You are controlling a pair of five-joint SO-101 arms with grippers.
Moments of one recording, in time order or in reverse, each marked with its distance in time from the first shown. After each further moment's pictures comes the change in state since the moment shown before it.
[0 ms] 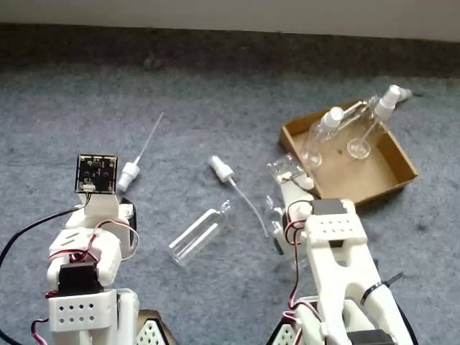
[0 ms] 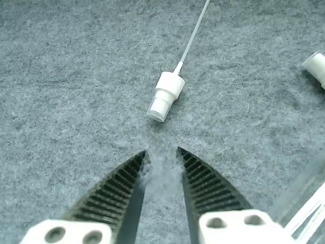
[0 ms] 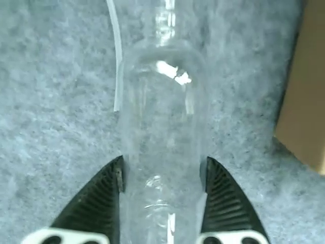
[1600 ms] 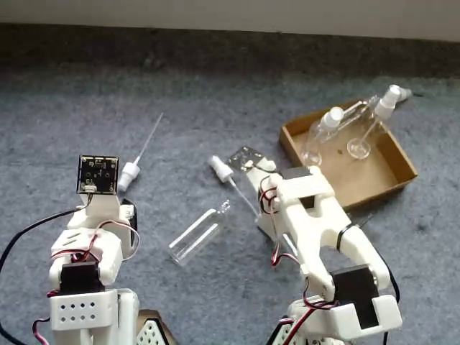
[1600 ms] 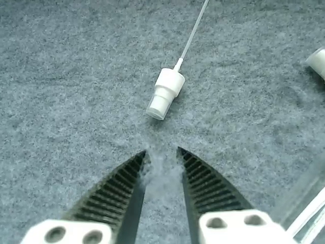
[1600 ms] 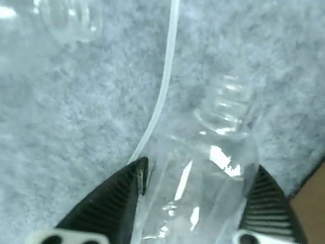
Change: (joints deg) left arm 0.0 0.0 1.8 -1.4 0.0; right arm -8.1 24.4 -17.6 -3.3 11.0
